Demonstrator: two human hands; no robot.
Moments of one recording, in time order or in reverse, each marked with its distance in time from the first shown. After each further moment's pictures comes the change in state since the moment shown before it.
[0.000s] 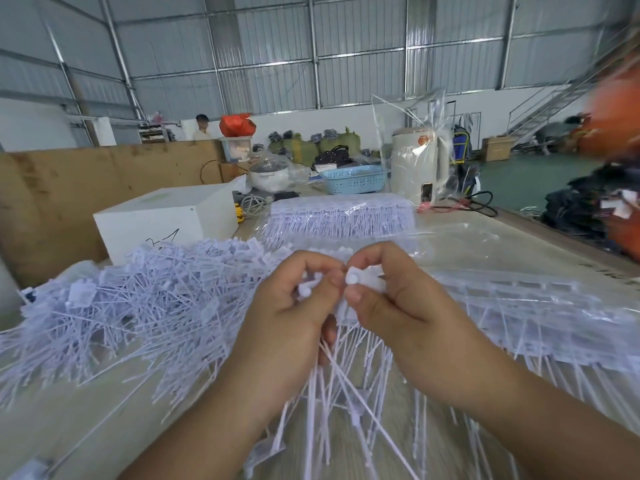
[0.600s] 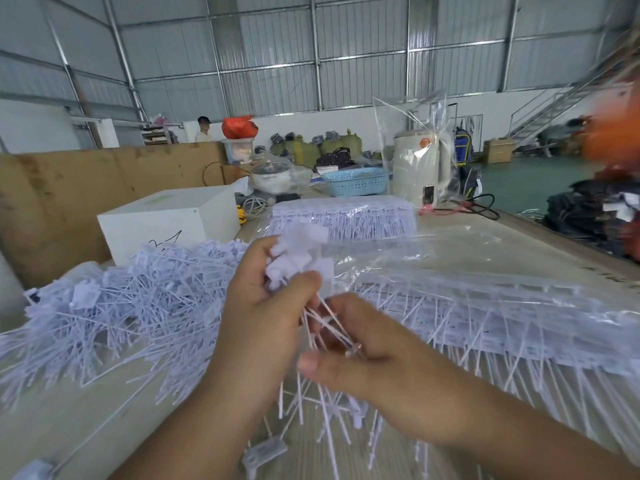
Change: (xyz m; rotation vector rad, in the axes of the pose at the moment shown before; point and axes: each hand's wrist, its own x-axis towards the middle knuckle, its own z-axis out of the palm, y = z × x) left_hand 0.005 -0.003 -0.006 -0.110 0.203 0.100; right_hand -0.008 0.006 0.021 -0.040 -0.251 0.262
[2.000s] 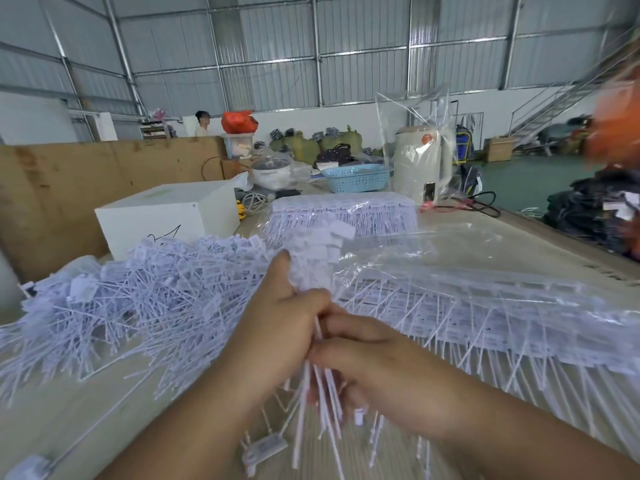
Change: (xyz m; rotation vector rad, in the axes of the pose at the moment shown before) left_hand 0.004 -0.013 0.000 0.259 -0.120 -0.274; right_hand 0.005 -0.008 0.010 0.323 -0.070 0.157
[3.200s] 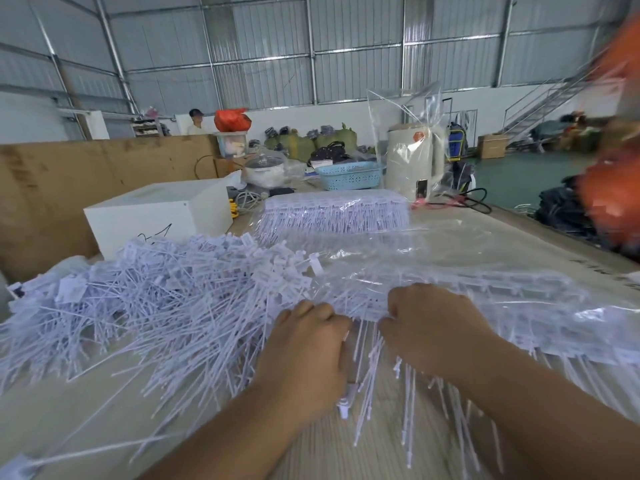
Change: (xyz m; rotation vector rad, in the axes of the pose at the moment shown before) left_hand -0.004 -0.041 0.026 1.155 -0.230 0.495; right_hand 0.009 0.017 -0.069 -1.298 0.435 0.334
